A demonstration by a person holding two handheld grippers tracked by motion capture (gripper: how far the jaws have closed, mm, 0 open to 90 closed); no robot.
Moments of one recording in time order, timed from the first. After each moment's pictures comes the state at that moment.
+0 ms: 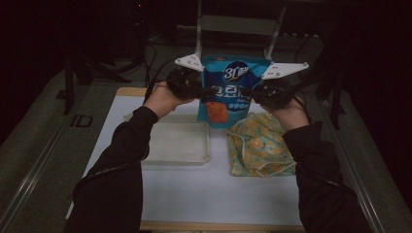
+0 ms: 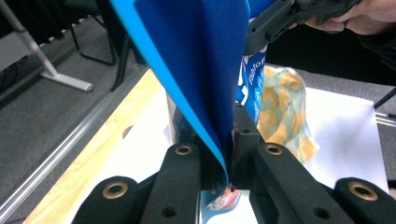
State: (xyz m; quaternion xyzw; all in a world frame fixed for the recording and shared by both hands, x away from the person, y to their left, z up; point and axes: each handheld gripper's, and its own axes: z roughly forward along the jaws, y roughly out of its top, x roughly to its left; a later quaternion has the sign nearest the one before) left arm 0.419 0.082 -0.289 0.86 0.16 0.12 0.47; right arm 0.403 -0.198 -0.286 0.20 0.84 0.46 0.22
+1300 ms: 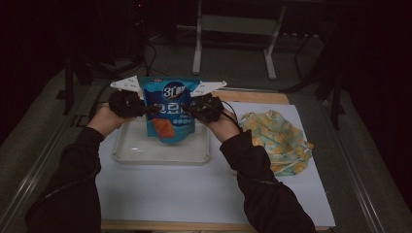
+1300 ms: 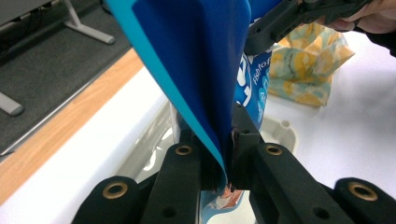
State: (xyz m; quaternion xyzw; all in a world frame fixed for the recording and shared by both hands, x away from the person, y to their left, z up) left arm 0.406 0.223 -0.365 0.86 0.22 0.11 0.44; right arm 0.412 -0.049 -0.366 0.20 0.85 0.46 0.16
